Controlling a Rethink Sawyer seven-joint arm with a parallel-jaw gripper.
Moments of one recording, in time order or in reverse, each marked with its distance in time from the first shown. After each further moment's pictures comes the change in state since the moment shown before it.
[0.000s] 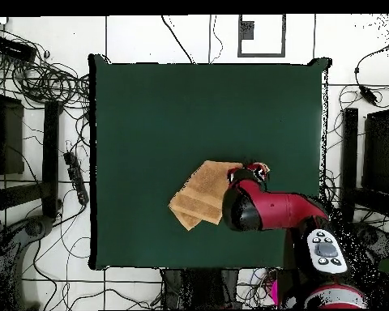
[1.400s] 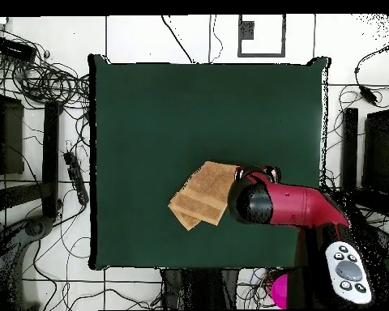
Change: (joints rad) arm -0.025 -0.137 0.029 0.000 0.133 0.310 0.000
